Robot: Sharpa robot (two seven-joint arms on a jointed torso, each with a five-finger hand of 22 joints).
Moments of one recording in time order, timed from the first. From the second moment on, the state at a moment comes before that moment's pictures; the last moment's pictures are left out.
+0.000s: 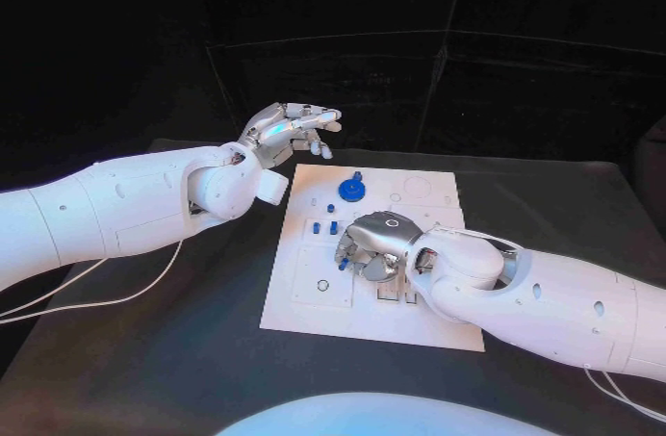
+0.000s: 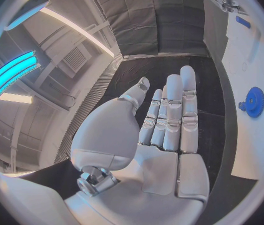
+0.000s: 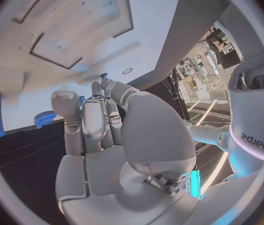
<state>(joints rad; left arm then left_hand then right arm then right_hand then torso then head) 1.28 -0.82 -0.11 1.36 0.04 -0.04 0.47 1.24 0.01 0.20 -0.11 0.05 0.95 0.20 0.19 0.07 0.97 0.12 0.41 0.08 1.16 0.04 0.92 0.42 0.18 1.16 0.14 0.57 0.45 1.11 -0.55 -0.10 1.56 -1.72 -0.24 -0.11 1.38 -0.06 0.51 -0.09 0.15 1.12 0.13 0.12 0.08 1.22 0.06 0.12 0.07 1.47 -0.02 1.19 1.18 0.15 1.30 0.08 1.17 0.84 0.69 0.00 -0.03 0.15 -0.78</state>
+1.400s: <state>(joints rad) 1.28 -0.82 -0.11 1.36 0.04 -0.03 0.46 1.24 0.02 0.20 -0.11 0.05 0.95 0.20 0.19 0.07 0.97 0.12 0.41 0.08 1.16 0.04 0.92 0.42 0.18 1.16 0.14 0.56 0.45 1.11 -0.53 -0.10 1.55 -1.74 -0.21 -0.12 1.35 -0.08 0.48 -0.07 0.16 1.10 0.15 0.10 0.08 1.21 0.08 0.09 0.07 1.47 -0.02 1.20 1.17 0.15 1.29 0.09 1.17 0.83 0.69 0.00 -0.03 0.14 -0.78</state>
